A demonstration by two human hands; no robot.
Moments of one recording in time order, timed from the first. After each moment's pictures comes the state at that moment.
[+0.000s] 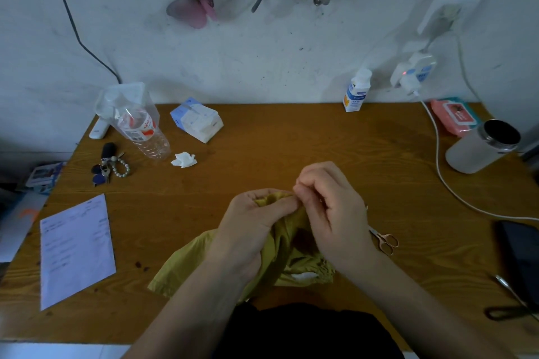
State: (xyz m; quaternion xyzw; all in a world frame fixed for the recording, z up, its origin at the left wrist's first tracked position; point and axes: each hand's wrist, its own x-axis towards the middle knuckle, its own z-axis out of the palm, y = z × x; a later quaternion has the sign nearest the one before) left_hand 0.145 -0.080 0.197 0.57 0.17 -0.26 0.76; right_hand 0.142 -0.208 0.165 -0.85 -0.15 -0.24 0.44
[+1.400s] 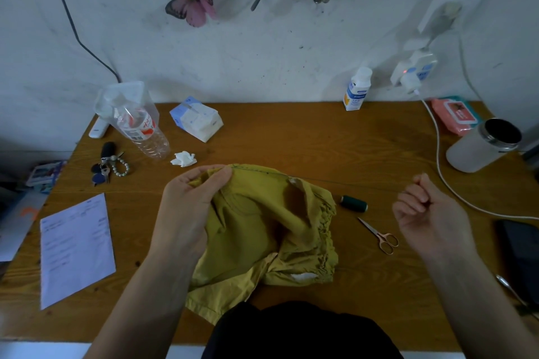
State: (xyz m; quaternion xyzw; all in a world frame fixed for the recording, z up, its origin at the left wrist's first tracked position) left_hand 0.164 -0.030 0.192 0.58 0.21 -0.06 0.78; right_hand 0.142 -0.314 0.144 -0.32 0.35 -0.07 0.88
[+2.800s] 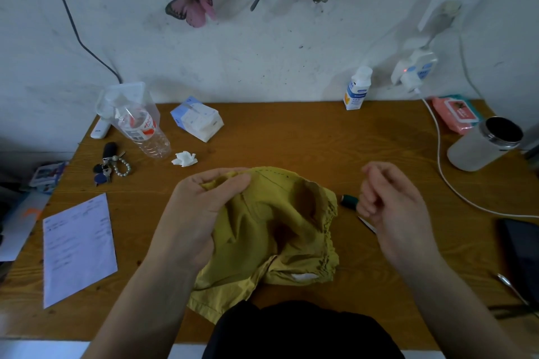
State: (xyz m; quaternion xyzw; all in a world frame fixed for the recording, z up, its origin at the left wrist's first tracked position) left_hand 0.152 -0.039 0.212 0.58 0.17 -0.15 0.78; right_hand 0.134 -0.266 0.165 -0.61 0.14 -0.03 0.78
